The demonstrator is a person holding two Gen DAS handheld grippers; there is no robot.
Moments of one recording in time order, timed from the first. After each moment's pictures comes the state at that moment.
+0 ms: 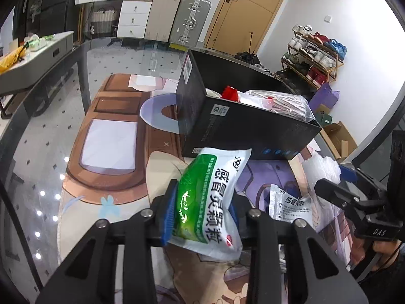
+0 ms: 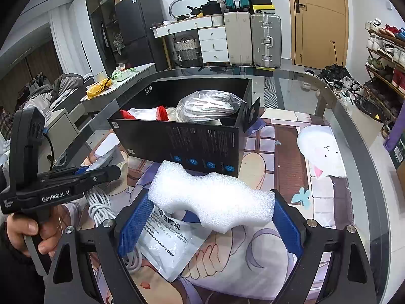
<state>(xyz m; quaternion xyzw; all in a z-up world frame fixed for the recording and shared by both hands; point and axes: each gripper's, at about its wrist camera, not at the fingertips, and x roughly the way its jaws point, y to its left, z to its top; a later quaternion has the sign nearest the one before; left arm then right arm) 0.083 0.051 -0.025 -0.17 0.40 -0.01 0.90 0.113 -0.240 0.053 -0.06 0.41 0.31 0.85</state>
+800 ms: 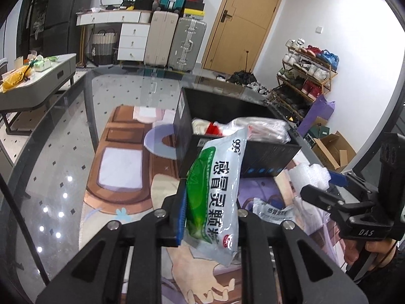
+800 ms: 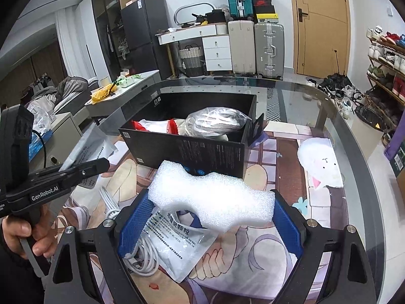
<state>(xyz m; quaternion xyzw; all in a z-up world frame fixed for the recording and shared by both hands) 0.059 0.047 0.013 -0.16 0.34 -0.01 0.93 0.102 -0.243 0.073 -0.06 0.38 0.32 0.86</state>
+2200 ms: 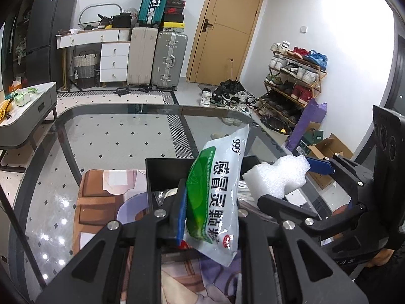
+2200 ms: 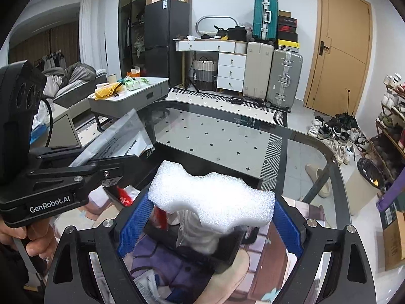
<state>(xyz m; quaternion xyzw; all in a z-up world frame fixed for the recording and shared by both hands) 0.156 0.035 0.057 -0.12 0.31 -0.03 0.94 0.187 -0.176 0.119 -0.15 0.32 0.35 0.87</state>
